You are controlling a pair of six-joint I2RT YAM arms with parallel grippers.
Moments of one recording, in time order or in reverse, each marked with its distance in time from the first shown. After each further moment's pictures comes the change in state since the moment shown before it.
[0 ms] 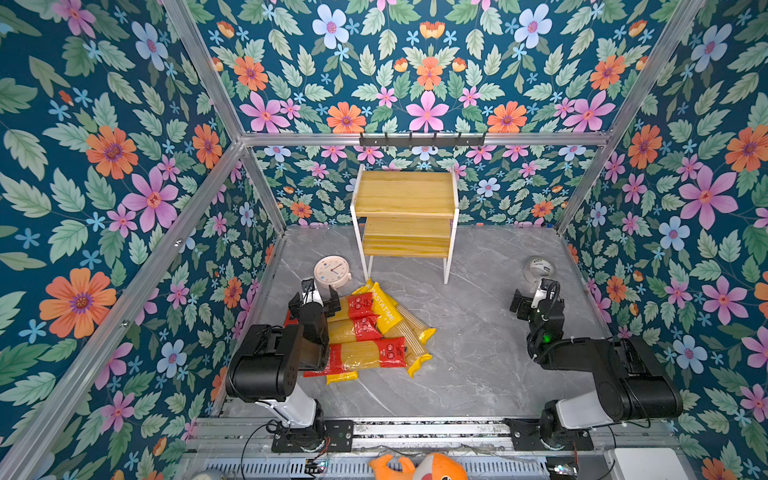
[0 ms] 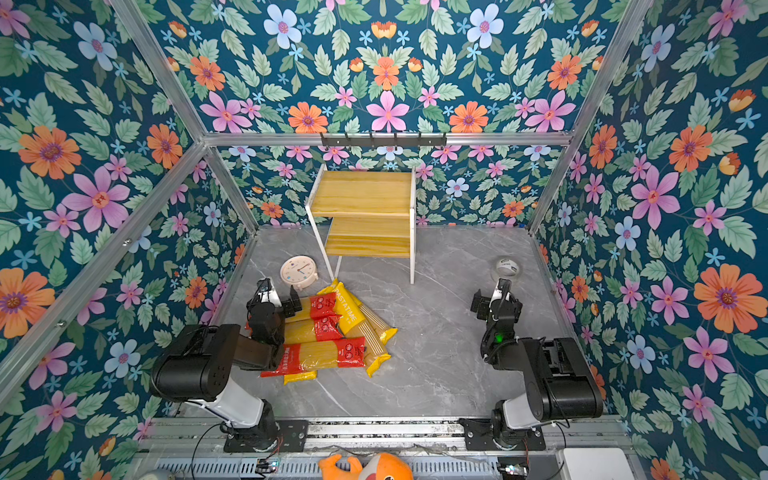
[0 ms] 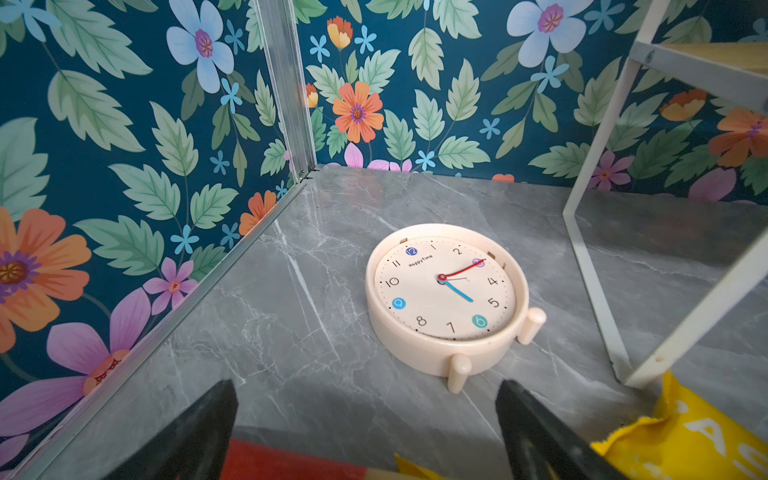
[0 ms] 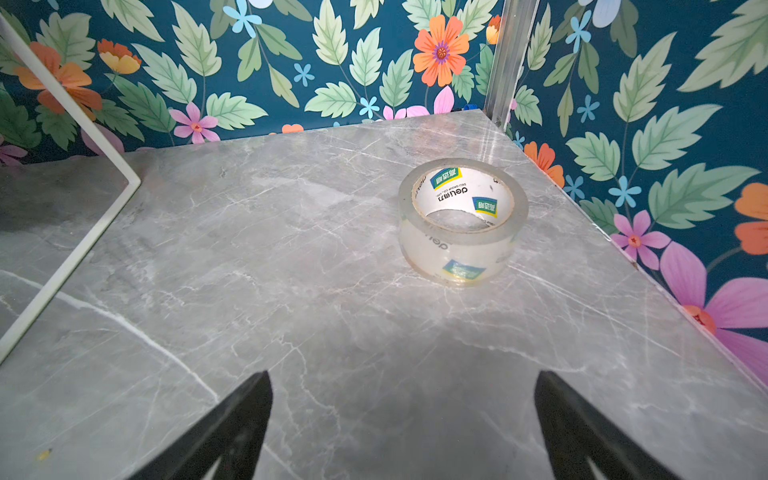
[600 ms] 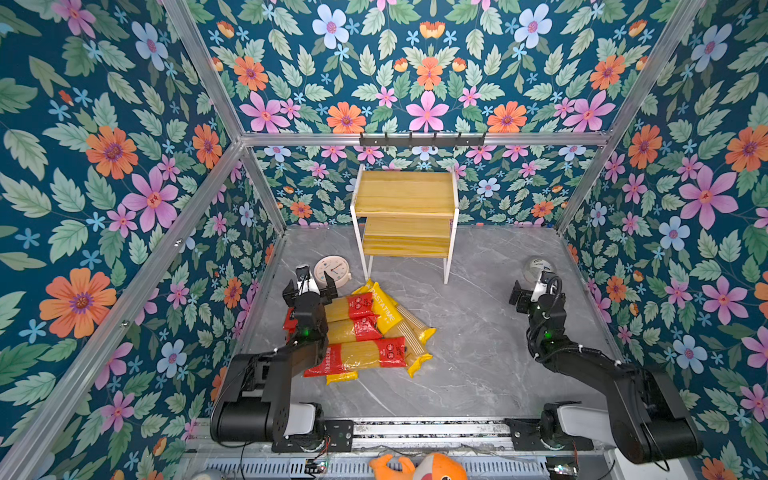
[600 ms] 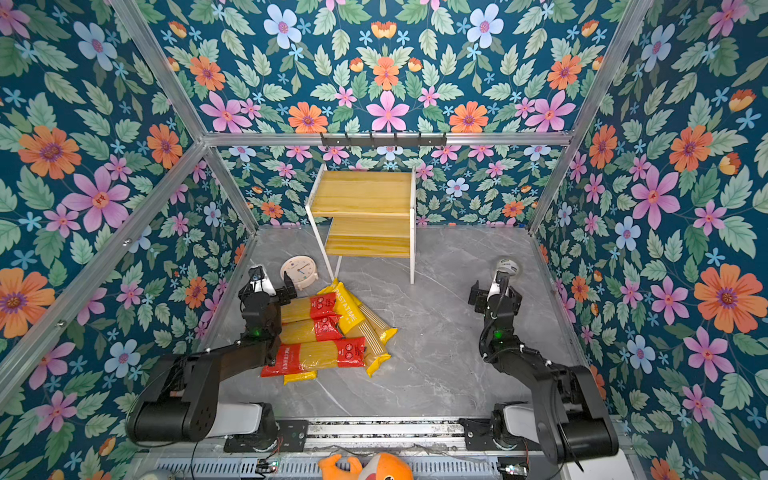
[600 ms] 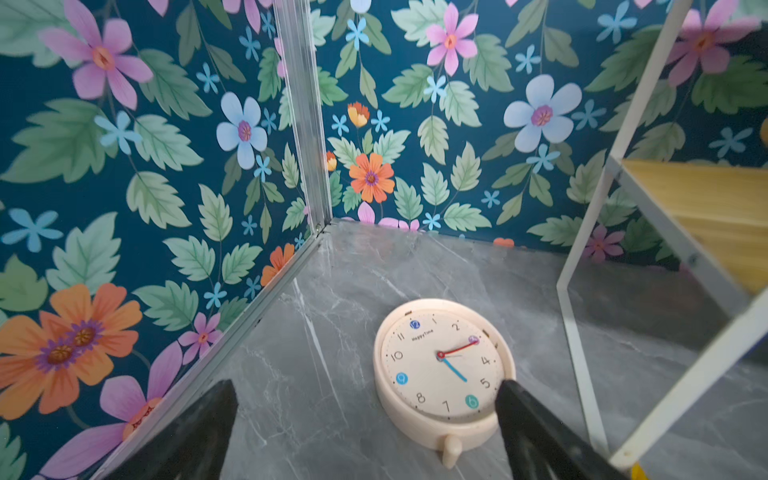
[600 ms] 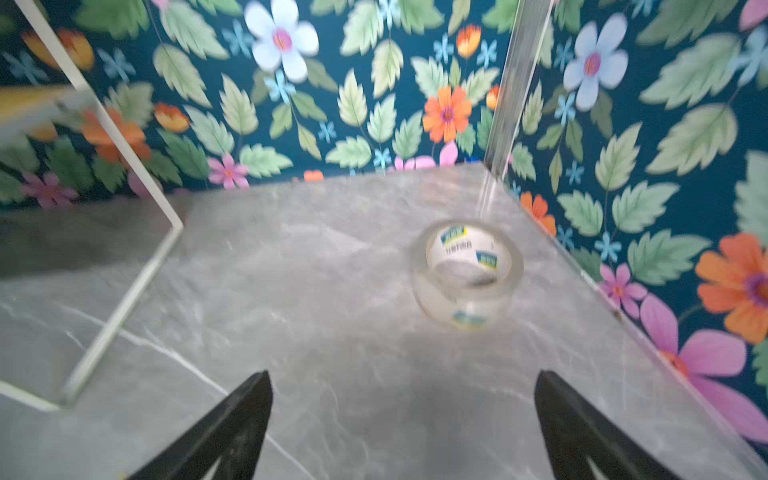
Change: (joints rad) left arm -0.055 -0.294 0.109 -0.313 -0.100 -0.006; right arm 0.096 -0.261 0.107 -0.257 0.097 -0.021
